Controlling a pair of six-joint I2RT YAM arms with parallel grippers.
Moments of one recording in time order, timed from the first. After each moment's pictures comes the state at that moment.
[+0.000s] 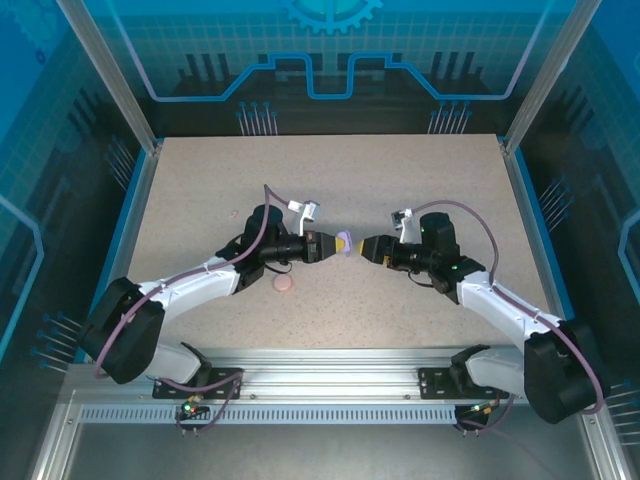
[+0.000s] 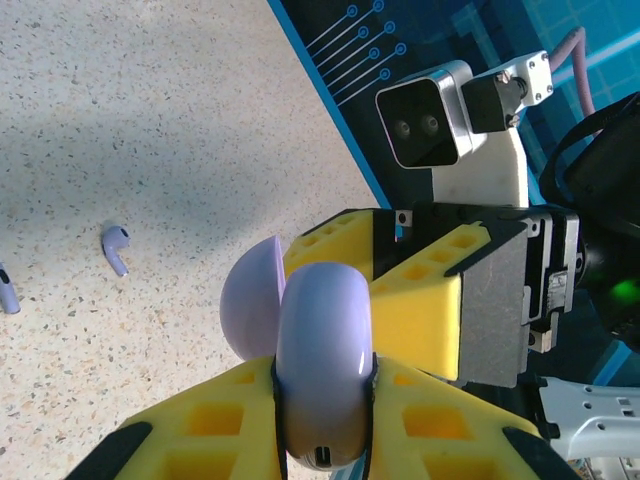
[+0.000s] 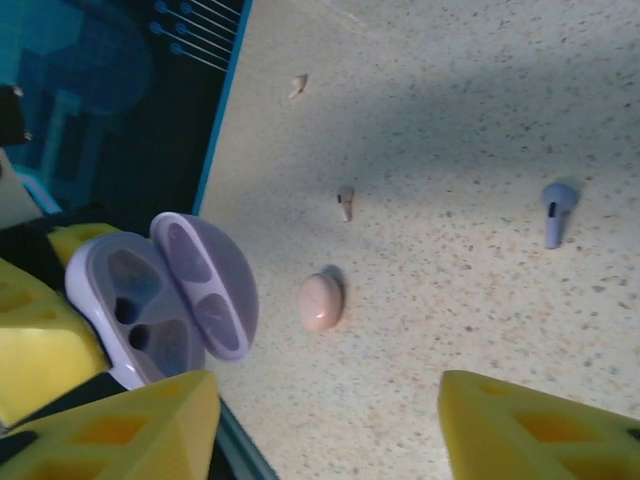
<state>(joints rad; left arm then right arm) -0.57 1.41 0.74 0.33 0.61 -0.74 0.36 1.18 0.59 0.05 -0.63 0.73</state>
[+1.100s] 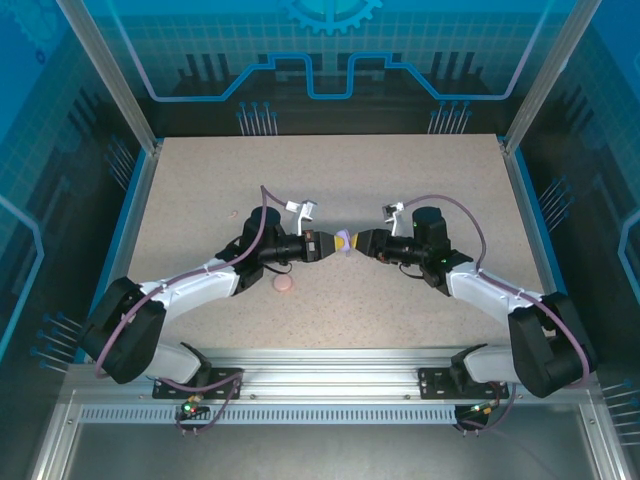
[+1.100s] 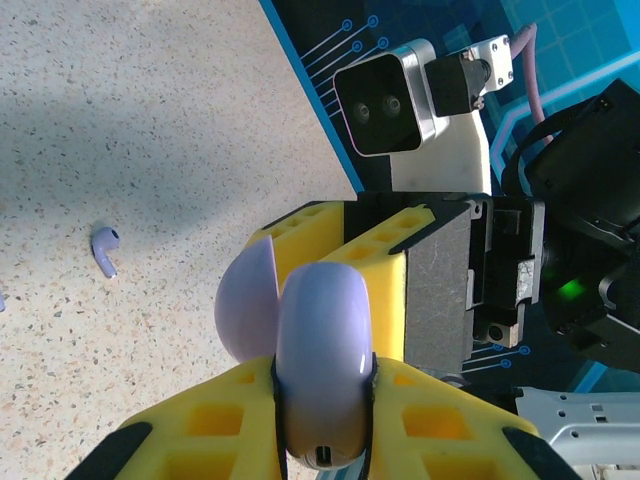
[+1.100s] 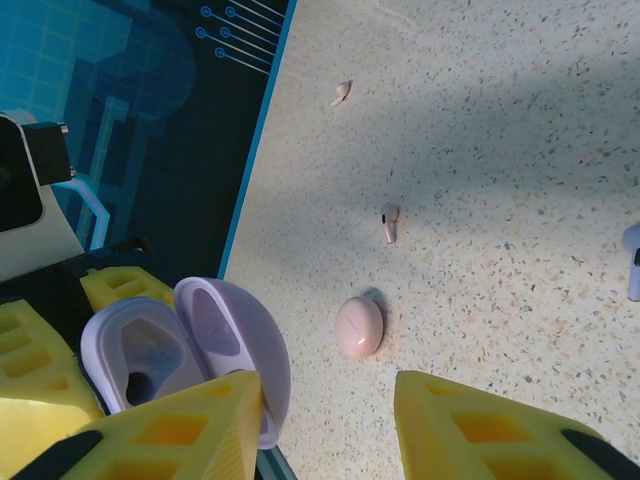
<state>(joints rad) -0.57 1.41 0.72 0.38 0.62 -0.80 0.38 1.32 0.61 0.23 -0.69 0.79</state>
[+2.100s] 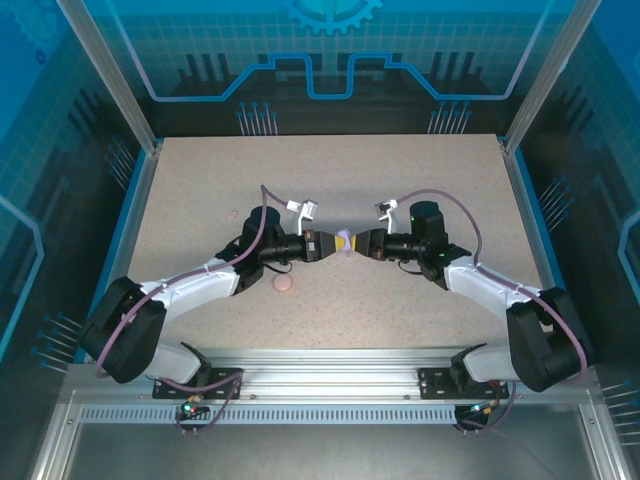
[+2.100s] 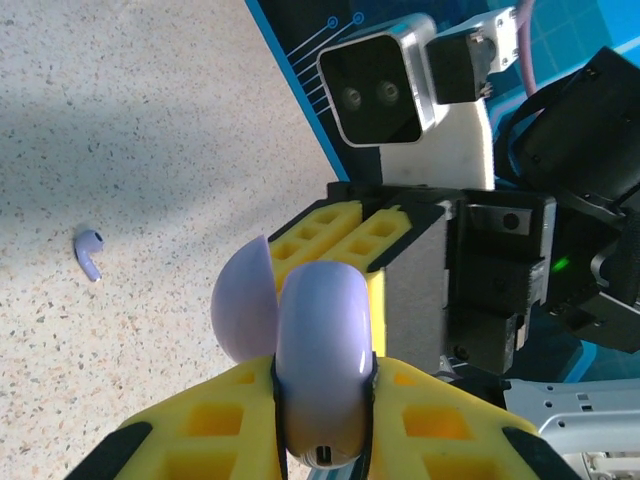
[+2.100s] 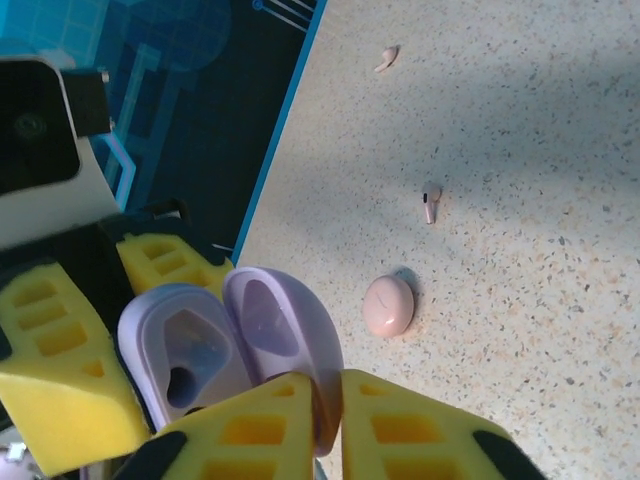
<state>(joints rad) -0.57 1.41 0.72 0.41 0.64 -0.80 0.38 1.35 0.67 0.19 -0.80 0.72</state>
